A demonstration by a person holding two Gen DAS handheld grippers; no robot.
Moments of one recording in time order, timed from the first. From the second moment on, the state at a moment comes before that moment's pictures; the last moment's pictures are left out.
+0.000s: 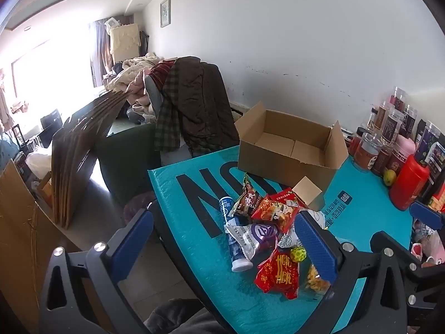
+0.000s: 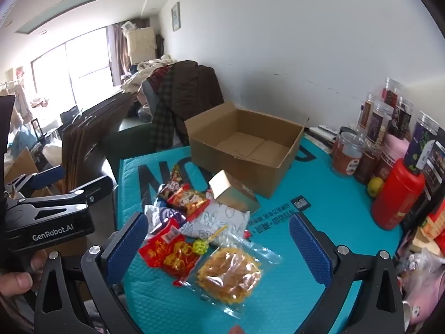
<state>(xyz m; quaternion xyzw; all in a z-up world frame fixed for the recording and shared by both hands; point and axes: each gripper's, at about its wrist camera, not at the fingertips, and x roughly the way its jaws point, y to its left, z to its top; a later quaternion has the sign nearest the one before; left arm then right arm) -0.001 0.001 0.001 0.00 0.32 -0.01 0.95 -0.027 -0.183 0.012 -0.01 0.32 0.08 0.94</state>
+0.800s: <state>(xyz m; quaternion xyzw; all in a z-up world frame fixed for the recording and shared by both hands) -0.004 0.007 -0.001 -0.01 0.33 -0.02 0.94 -0.026 -0.177 0.008 -0.01 0.33 0.07 0.94</state>
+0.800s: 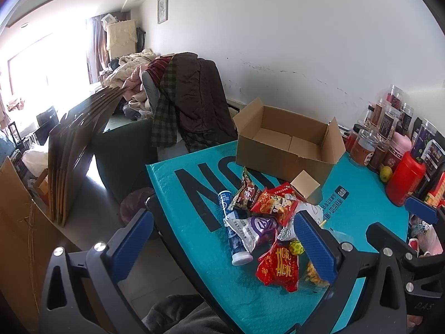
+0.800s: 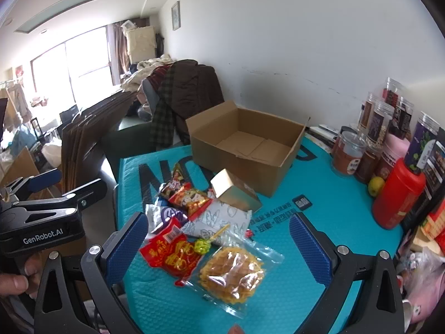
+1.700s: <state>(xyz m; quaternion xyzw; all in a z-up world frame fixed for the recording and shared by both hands) -0.003 0.003 -0.006 0.00 0.34 -0.02 0.94 -0.023 -0.181 0.006 0.00 0.34 0.07 0.94</state>
